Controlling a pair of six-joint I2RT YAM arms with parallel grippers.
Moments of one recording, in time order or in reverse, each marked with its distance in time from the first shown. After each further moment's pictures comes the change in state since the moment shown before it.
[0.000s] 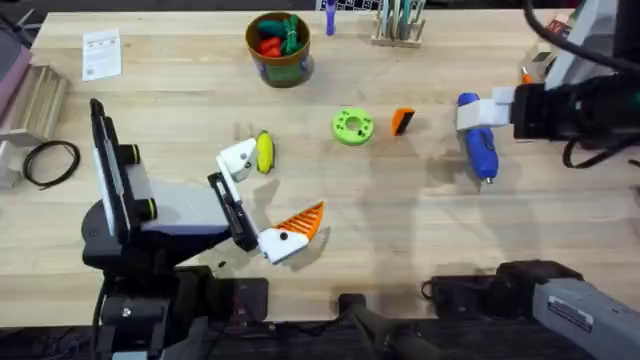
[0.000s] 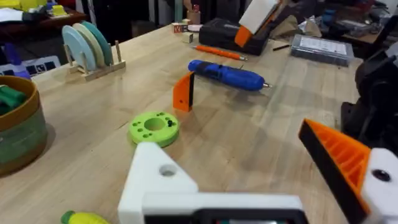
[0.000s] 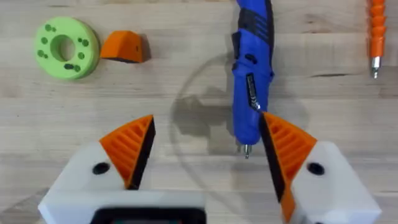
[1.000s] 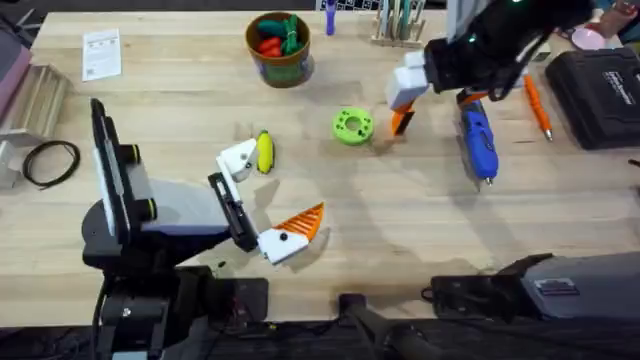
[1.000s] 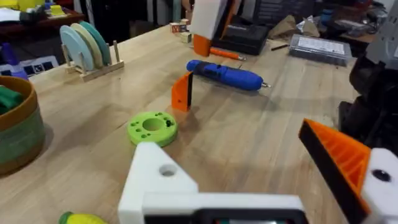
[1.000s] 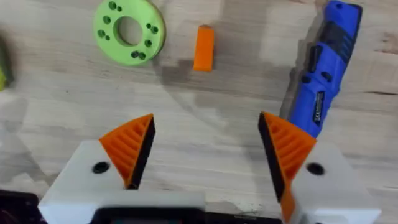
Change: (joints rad) left arm 0.000 0.000 0.000 -0.001 0.005 0.000; right arm 0.385 0.499 0.512 -0.301 0.106 0.217
